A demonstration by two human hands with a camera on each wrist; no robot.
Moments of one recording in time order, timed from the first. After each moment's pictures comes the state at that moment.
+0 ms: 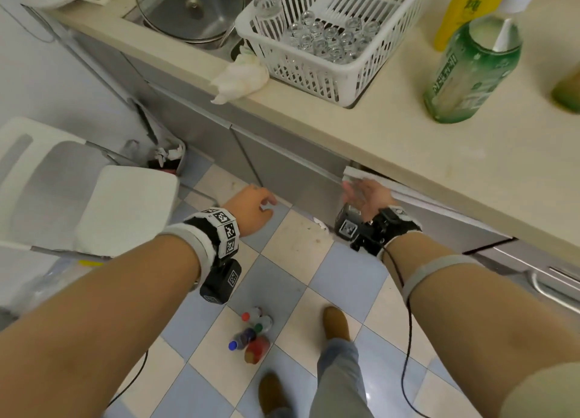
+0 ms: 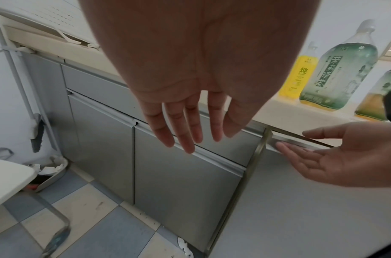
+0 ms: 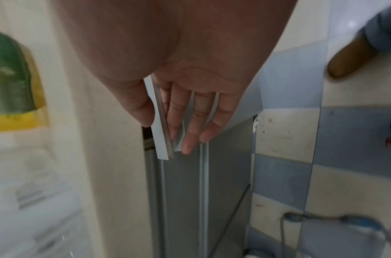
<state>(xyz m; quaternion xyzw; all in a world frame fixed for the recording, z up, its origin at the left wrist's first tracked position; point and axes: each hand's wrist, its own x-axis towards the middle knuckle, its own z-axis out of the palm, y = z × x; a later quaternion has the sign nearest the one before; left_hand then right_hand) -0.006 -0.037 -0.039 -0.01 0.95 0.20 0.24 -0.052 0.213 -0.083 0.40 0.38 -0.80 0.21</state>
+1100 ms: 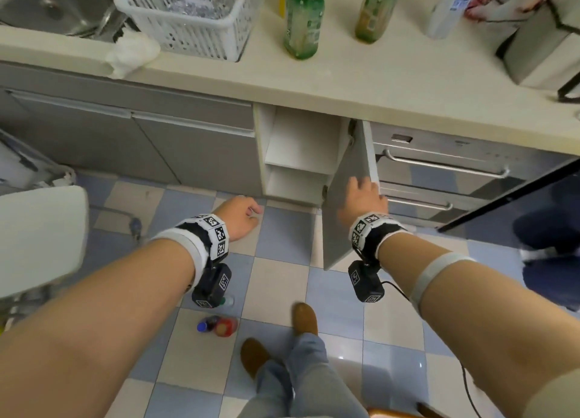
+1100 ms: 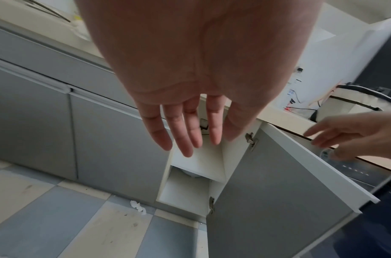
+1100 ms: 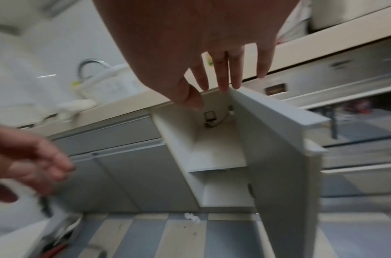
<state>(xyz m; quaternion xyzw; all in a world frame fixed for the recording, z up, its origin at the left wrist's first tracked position) 0.180 0.014 -0.061 0.16 0.92 0.24 0.28 0.253 0.273 -0.034 0.23 0.96 -0.07 0.13</state>
